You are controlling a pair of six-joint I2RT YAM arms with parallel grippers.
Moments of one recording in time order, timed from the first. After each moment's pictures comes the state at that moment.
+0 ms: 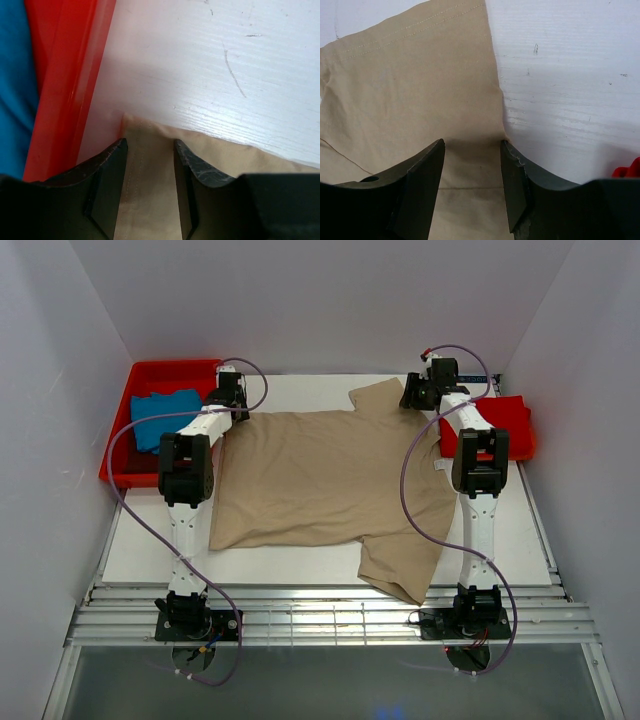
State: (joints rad) left arm -0.11 2.40 1.91 -0.24 -0.30 -0.23; right arm 0.06 2.54 2.16 -0.31 -0.25 0.12
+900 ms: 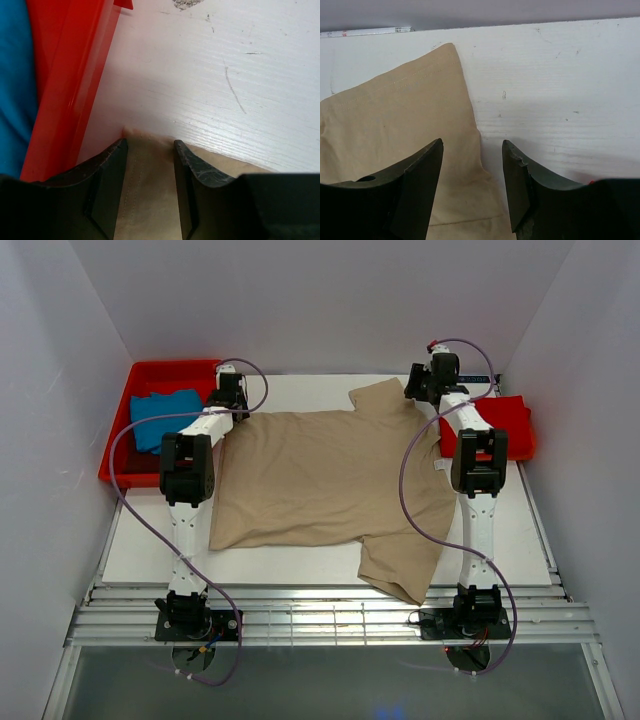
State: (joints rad) left arm -0.11 2.42 1.90 -0.16 -0.33 -0.24; right arm 0.06 2.55 2.20 -0.19 -0.13 0.15
